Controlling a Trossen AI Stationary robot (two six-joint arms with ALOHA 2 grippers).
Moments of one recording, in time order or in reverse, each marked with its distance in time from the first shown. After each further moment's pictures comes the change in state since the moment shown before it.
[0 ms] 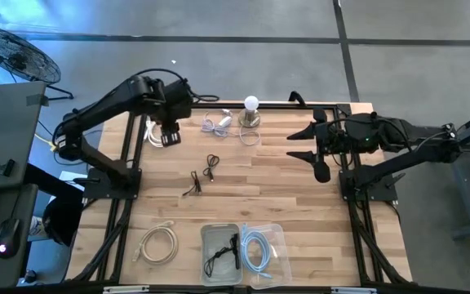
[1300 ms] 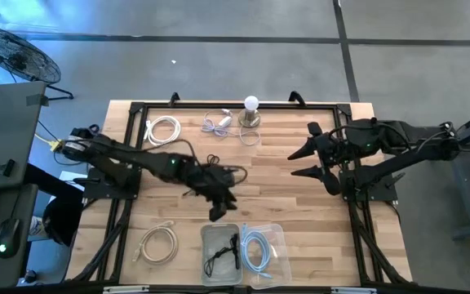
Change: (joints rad) left arm -0.619 0.082 -0.468 1.206 0.342 -0.713; right arm 0.057 0.000 -0.002 -0.020 -0.193 0.106
